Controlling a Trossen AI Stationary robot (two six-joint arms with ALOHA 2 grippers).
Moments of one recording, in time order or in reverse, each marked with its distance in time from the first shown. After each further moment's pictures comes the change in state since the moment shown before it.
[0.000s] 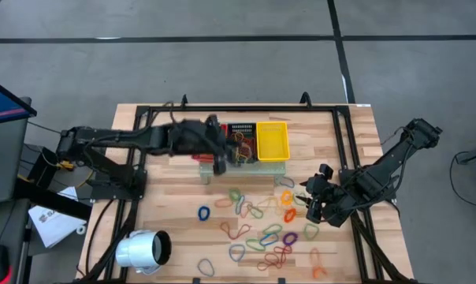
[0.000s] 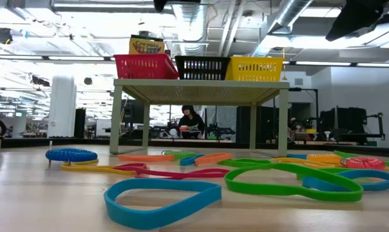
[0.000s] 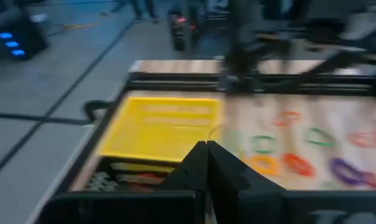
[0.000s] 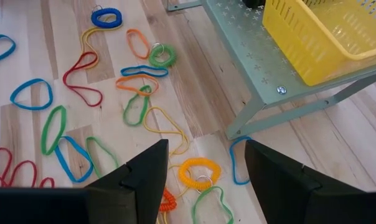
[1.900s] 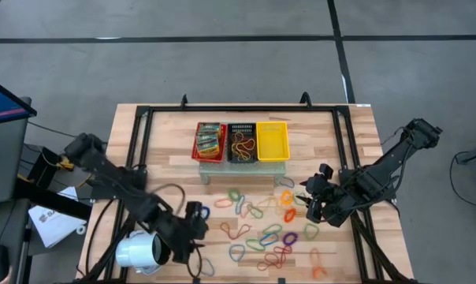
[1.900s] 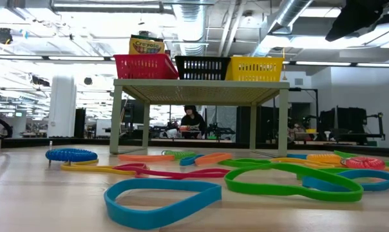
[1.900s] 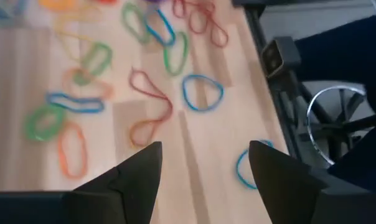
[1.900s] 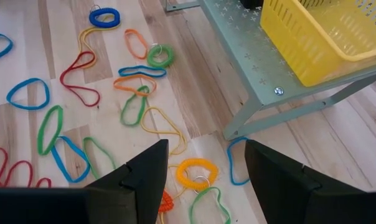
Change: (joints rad) left arm -0.692 0.144 -0.063 -0.341 -0.051 -0.488; right arm -0.001 0.000 0.000 -0.004 0.005 -0.006
